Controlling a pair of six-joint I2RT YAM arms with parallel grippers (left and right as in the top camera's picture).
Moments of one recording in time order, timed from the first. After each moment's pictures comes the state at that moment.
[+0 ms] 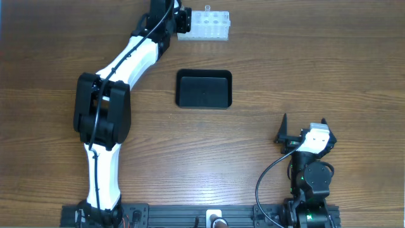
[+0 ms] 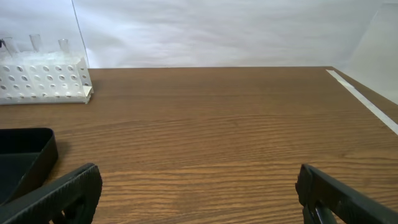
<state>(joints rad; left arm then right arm) -0.31 2.27 1.76 -0.06 -0.07 -0.12 0.05 0.07 0.01 -0.05 0.21 -0.02</state>
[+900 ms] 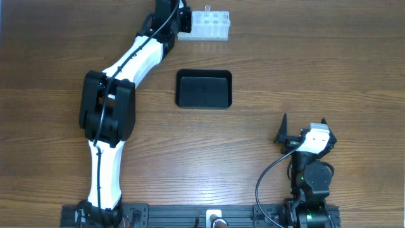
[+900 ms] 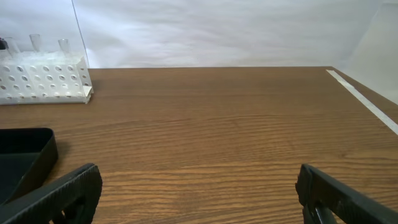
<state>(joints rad) -0.32 2.32 1.81 -0.04 -0.07 -0.12 0.05 0.07 0.01 -0.05 0.21 -0.02</state>
